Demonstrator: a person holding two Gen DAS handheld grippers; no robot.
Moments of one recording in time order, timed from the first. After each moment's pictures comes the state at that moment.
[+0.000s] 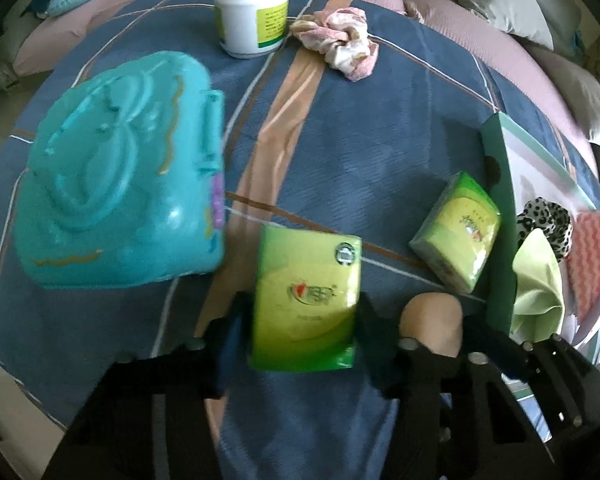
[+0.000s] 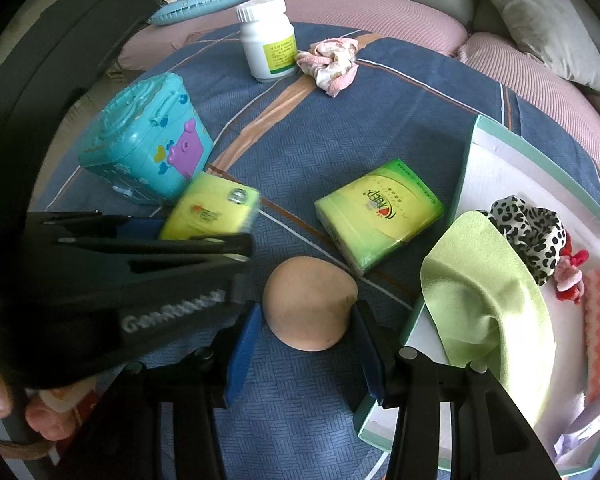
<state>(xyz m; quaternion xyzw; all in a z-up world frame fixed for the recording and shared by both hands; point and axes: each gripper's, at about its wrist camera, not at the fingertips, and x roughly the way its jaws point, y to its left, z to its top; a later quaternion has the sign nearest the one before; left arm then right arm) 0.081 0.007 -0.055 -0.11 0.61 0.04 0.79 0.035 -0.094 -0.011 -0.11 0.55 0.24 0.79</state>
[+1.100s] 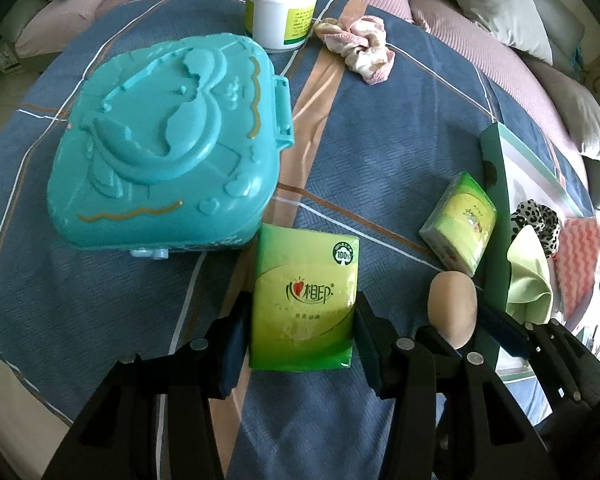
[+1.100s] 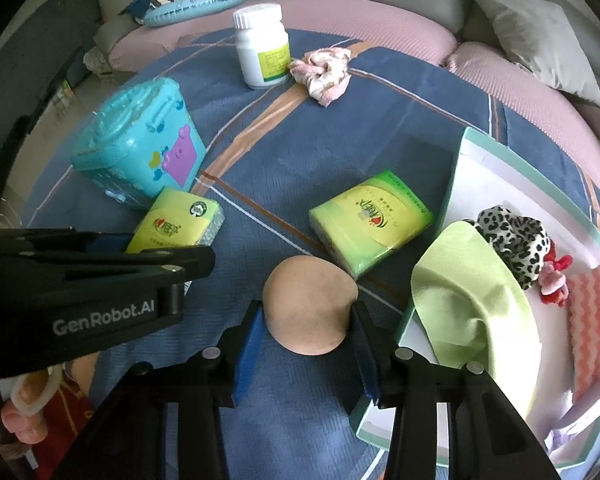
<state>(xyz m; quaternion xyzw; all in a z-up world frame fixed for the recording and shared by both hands) 0.047 0.037 -0.048 -0.14 0.60 0.03 0.78 0.027 -0.096 -0.007 -0.12 0.53 0.22 0.81</state>
